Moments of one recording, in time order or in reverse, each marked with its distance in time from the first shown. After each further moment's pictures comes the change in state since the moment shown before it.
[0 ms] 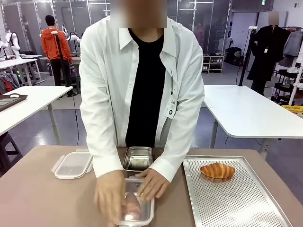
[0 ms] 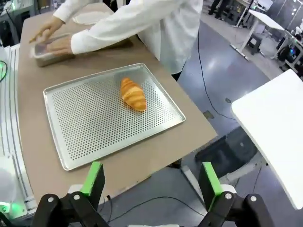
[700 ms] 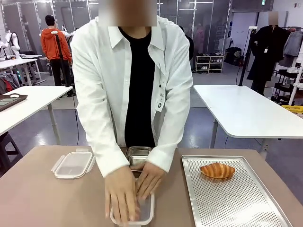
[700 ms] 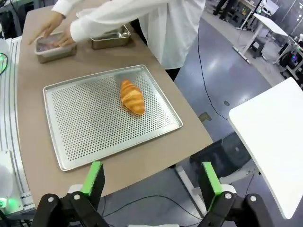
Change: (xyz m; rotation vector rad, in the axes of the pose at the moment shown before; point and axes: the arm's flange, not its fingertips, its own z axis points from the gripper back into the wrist) left arm 0.000 0.000 0.000 0.000 0.000 0.000; right arm 0.029 -0.004 -0.004 0.008 0.024 0.057
